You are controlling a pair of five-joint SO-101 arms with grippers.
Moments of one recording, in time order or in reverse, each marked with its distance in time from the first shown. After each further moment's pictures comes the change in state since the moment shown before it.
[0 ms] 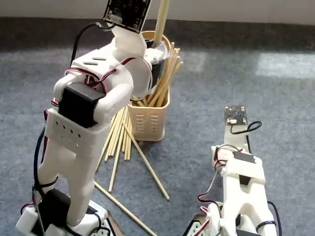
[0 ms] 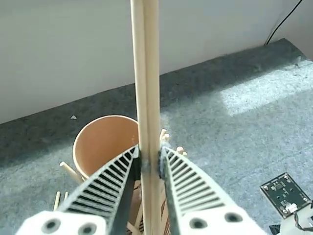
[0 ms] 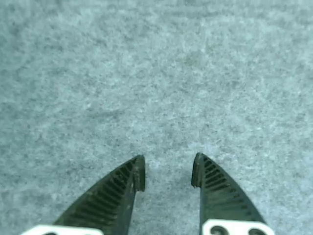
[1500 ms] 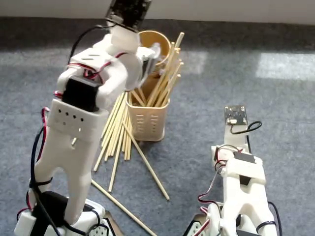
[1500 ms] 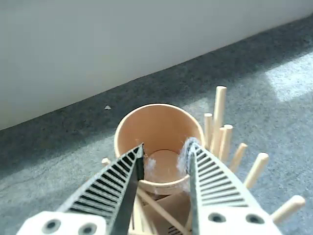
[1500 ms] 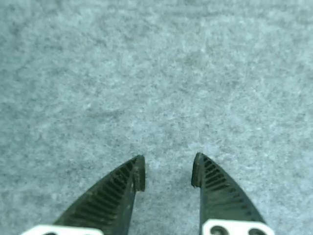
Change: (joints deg) left arm -7.1 -0.9 13.0 -9.4 -7.7; right arm 0.0 0.0 0.0 0.0 0.0
